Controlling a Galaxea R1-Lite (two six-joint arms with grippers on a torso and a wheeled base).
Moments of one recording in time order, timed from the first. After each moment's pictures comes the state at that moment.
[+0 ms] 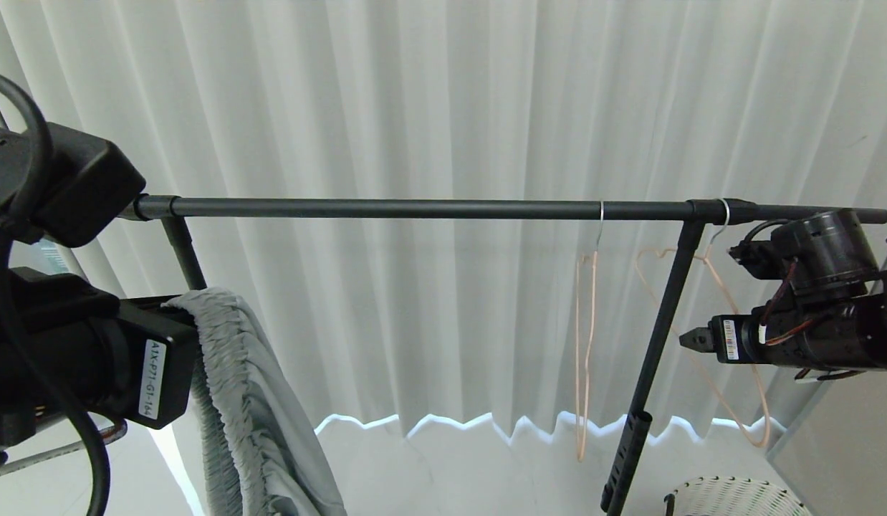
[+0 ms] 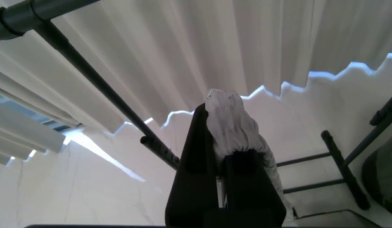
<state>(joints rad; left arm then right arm) -0.81 1.18 -1.03 0.39 0.65 -0.03 0.32 1.60 -0.95 0.11 -0.26 0.26</state>
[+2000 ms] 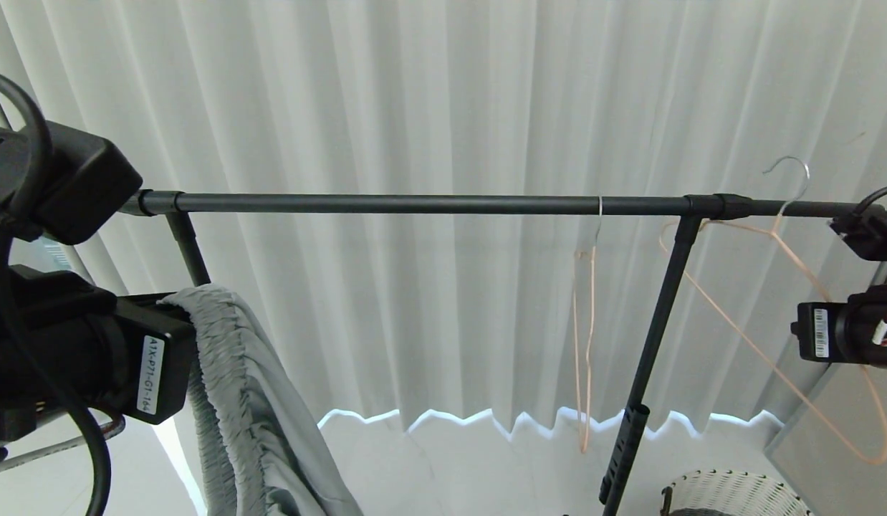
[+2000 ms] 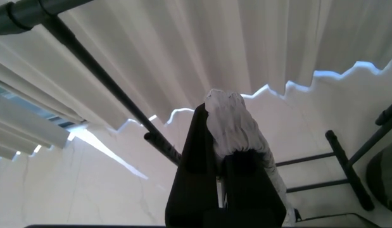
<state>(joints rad) -0.81 1.17 -1.02 0.38 0.67 -0.03 0.30 1.33 -0.92 0.23 -0.30 0.26</state>
